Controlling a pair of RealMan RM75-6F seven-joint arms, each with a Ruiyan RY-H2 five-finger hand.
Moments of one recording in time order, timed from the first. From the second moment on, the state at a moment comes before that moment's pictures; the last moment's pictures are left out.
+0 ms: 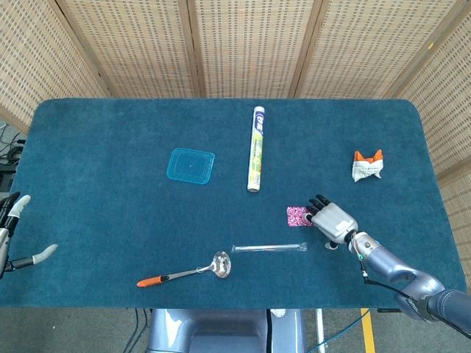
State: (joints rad) left arm -0.10 -0.98 -0.06 -1.76 1.41 1.41 0.03; right arm 0.75 -1.30 -0.03 -1.30 -1.55 0.69 -0.07
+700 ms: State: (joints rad) left arm -0.10 -0.97 -0.05 -1.76 1.40 1.41 0.02; right arm 0.75 -1.32 -0.06 -1.27 -1.53 0.69 -0.09
